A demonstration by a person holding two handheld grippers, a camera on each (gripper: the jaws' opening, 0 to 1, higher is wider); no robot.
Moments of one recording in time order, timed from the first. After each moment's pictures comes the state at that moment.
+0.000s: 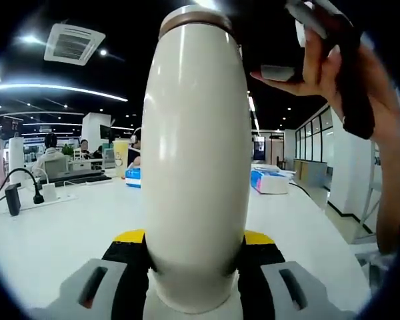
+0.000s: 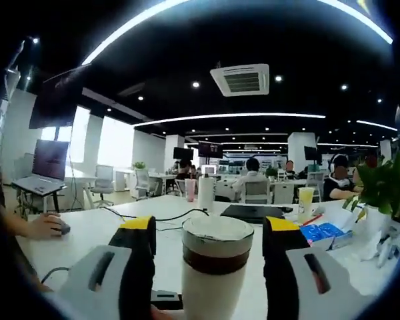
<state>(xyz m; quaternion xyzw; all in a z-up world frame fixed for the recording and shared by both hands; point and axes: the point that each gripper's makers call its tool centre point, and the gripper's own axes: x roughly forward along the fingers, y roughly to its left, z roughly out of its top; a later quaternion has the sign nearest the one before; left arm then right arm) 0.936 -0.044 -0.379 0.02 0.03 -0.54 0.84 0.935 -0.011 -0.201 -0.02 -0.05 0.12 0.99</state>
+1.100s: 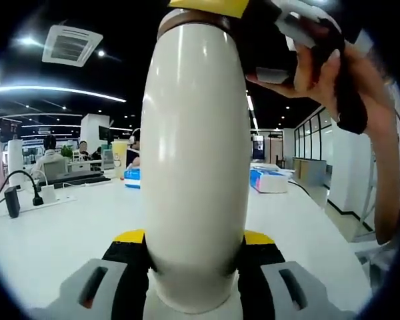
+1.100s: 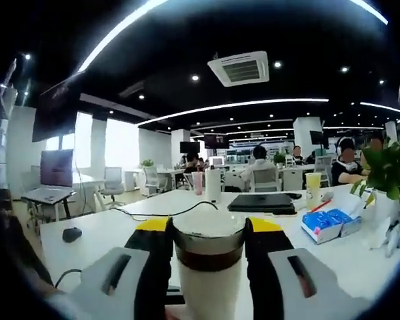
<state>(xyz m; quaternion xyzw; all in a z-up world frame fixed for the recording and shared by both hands) 0.934 -0.048 -0.377 0.03 0.03 -0.55 0.84 0.934 -0.021 -0.208 0.02 0.00 0.15 0.99</state>
